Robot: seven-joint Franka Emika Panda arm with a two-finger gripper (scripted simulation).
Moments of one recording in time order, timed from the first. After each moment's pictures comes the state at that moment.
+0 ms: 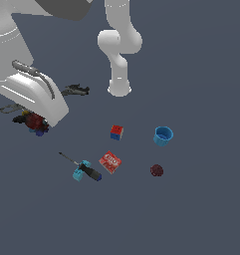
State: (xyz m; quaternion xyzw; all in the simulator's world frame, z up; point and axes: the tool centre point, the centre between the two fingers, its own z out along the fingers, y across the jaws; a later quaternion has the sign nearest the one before) arm 0.092 -0.186 0.389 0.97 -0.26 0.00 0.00
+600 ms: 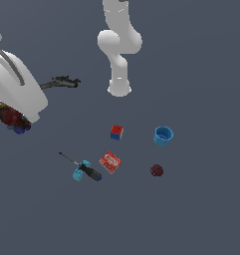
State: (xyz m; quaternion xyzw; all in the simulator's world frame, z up) arm 0.113 -0.201 0.426 0.97 -0.26 0.00 0.00
